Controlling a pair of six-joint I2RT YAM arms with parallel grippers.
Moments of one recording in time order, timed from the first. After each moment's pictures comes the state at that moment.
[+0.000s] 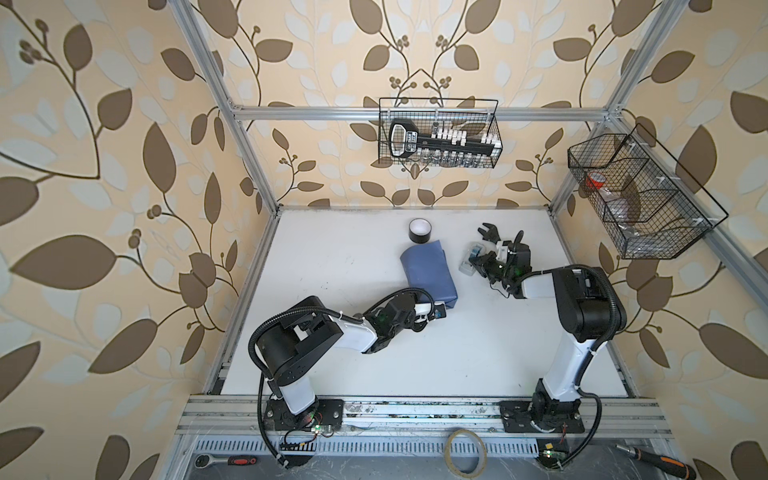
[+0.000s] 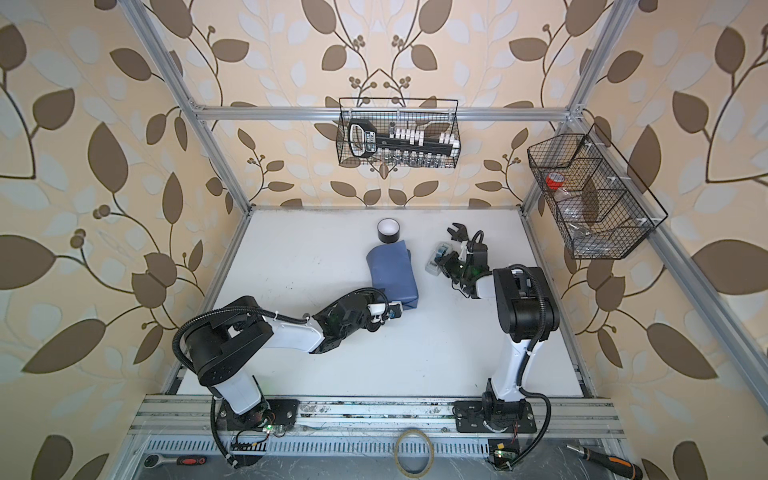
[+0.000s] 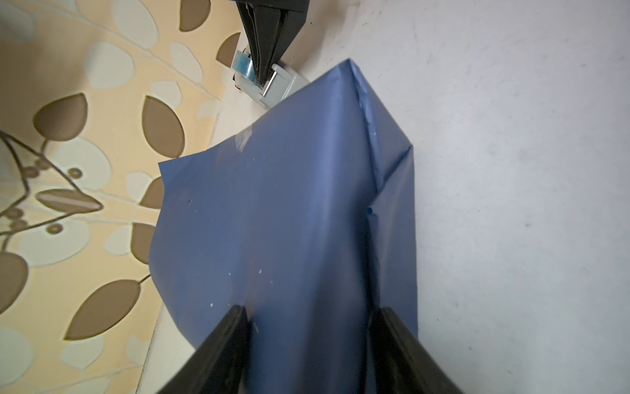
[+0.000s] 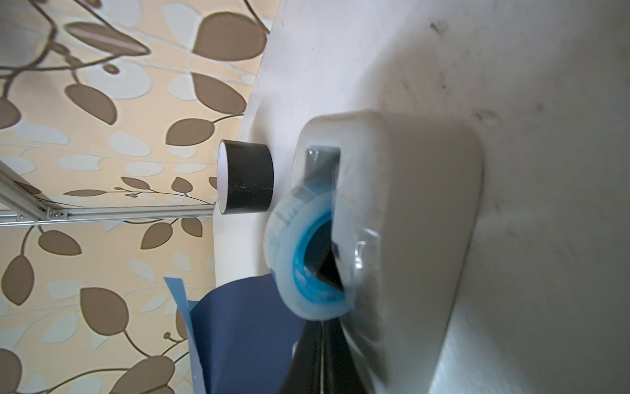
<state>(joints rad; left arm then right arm) -0.85 1.71 0.62 0.61 -0.17 0.81 0.02 1.93 0.85 0.51 -0.49 0.97</state>
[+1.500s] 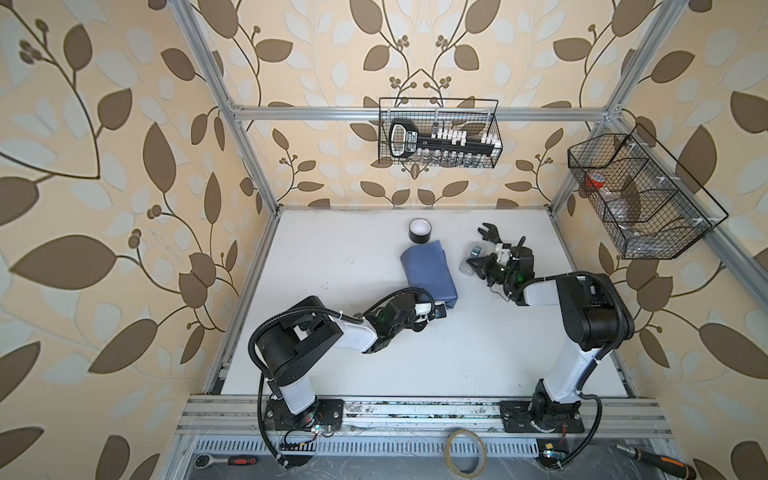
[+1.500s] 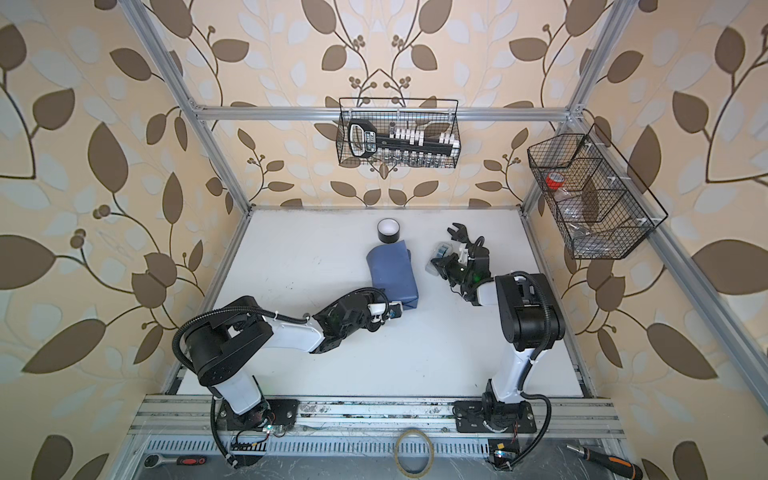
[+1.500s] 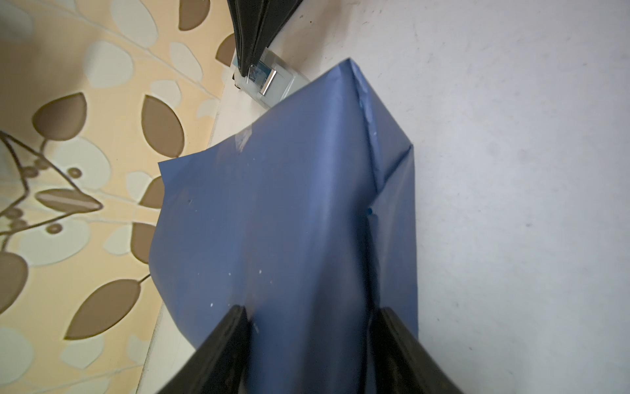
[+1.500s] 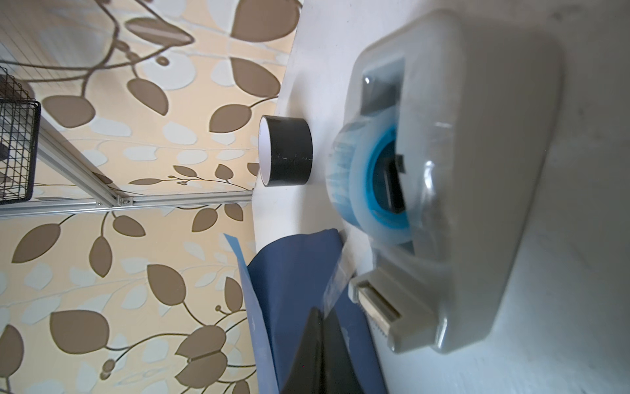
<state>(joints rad) -0.85 1.71 0.63 0.60 -0.18 0.81 0.03 1.84 0.76 0.61 -0.57 1.10</state>
